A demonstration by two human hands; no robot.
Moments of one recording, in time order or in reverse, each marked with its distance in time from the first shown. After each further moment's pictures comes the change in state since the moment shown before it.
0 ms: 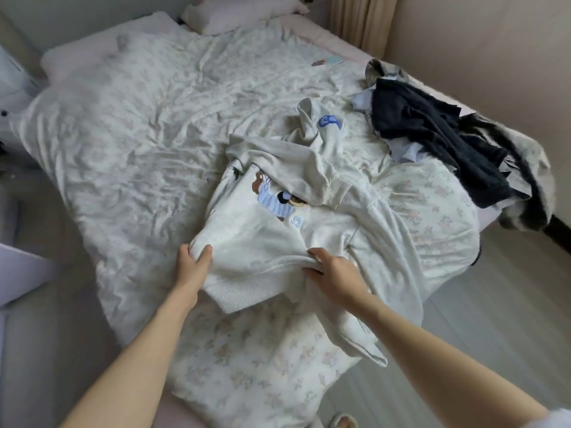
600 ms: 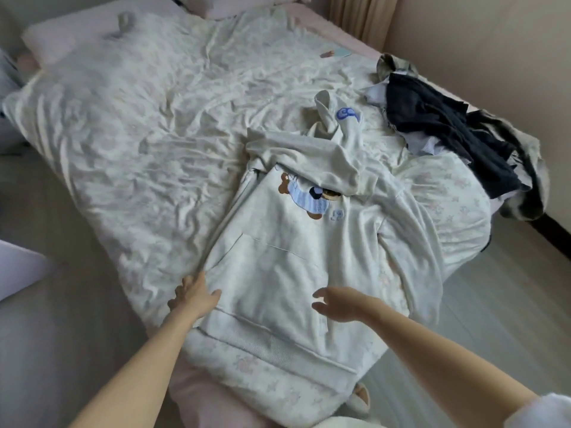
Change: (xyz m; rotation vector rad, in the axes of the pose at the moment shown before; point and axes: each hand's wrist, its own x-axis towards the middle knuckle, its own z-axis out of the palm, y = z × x) left_hand 0.039 -0.072 -0.103 0.996 -0.434 -0.047; right_hand -0.014 -0.076 0.070 -0.255 -0.677 0.200
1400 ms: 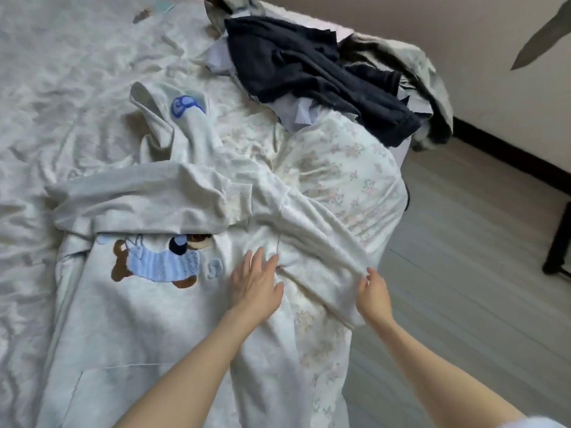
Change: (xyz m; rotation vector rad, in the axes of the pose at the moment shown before) left_hand 0.057 0.369 0.111 0.436 -0.016 0.791; right_hand 0.071 0.280 0.022 1.078 0.741 0.765
